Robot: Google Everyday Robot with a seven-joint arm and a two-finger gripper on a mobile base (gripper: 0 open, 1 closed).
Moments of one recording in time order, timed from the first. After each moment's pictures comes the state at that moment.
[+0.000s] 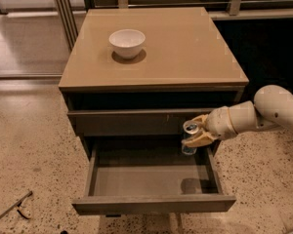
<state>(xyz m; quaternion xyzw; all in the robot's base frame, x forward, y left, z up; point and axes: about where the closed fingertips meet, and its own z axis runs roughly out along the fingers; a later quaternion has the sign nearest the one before) 0.558 -0.147 0.674 -0.60 0.67 0.25 0.36</state>
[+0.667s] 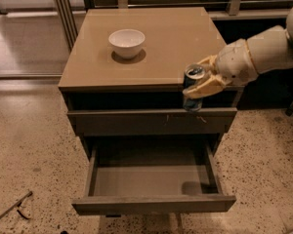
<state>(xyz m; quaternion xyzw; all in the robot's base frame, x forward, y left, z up) 0.560 -0.130 0.882 -0.61 0.66 0.22 0.38</state>
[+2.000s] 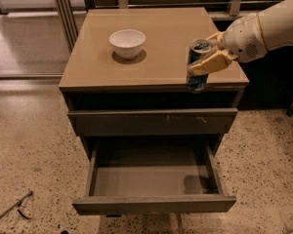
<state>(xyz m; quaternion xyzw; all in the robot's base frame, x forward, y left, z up) 0.588 -0.141 0.933 -0.57 0.68 0.21 0.40</state>
